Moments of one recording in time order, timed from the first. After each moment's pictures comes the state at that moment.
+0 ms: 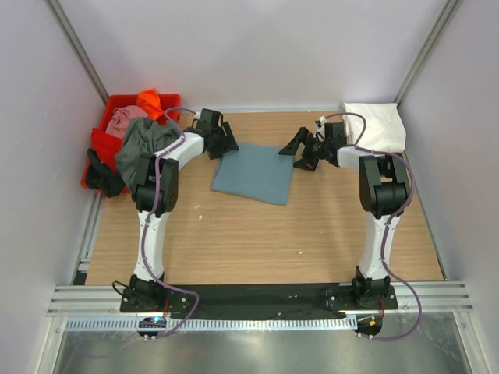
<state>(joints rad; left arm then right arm) -0.31 2.29 1.79 -0.36 0.09 -0.65 0.12 2.13 1.37 0.01 -0.66 0.67</state>
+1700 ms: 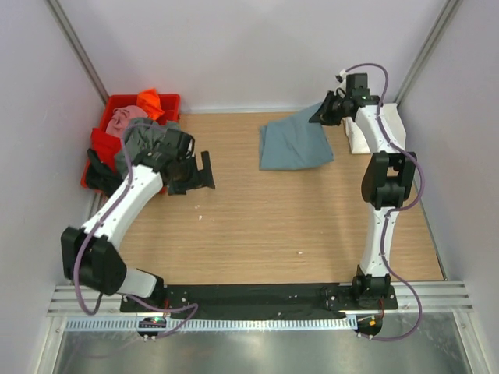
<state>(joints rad) -0.35 1.49 1.31 -0.86 0.03 -0.51 0.03 2.20 1.99 -0.56 -0.50 0.44</state>
